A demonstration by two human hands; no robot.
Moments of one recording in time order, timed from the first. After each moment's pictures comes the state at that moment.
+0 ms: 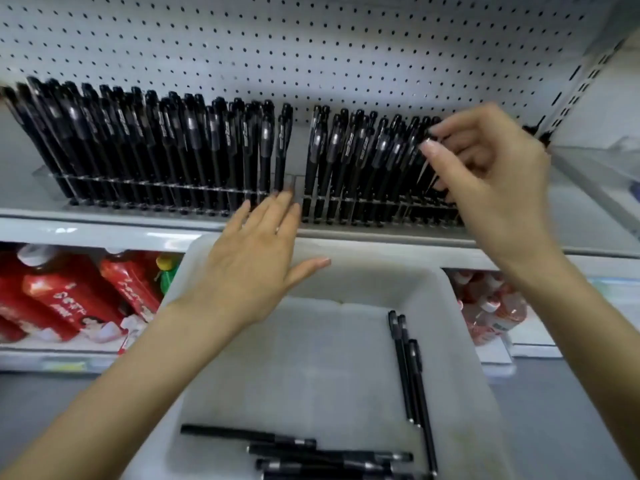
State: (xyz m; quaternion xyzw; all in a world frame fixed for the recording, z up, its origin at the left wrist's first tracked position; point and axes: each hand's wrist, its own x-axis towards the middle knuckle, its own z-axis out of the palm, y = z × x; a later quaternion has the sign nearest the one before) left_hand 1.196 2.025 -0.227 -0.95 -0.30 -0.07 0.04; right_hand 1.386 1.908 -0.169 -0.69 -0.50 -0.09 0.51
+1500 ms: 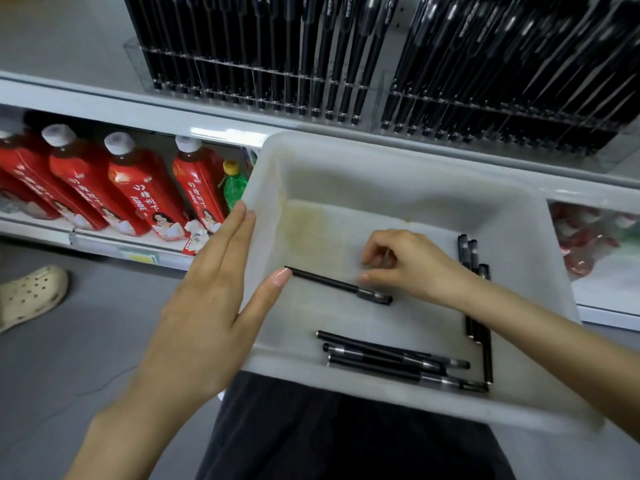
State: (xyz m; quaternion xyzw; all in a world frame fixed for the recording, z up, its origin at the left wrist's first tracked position) left_hand 1.040 1.940 -0.286 -0.84 -0.45 -0.19 -0.25; right_hand 1.295 1.907 -0.314 -0.72 -0.63 0.26 0.15
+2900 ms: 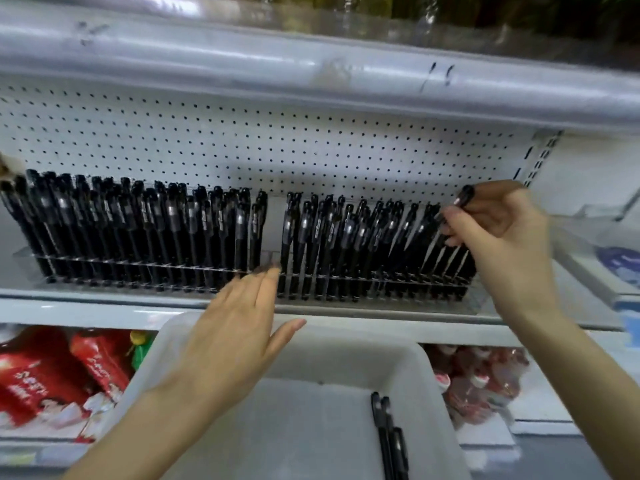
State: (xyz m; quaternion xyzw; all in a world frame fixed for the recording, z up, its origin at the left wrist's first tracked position) left_hand 1.215 2.025 -0.236 -0.92 -0.31 -0.20 0.12; right_hand 1.434 1.897 -0.151 -0.63 -0.41 0.00 0.66
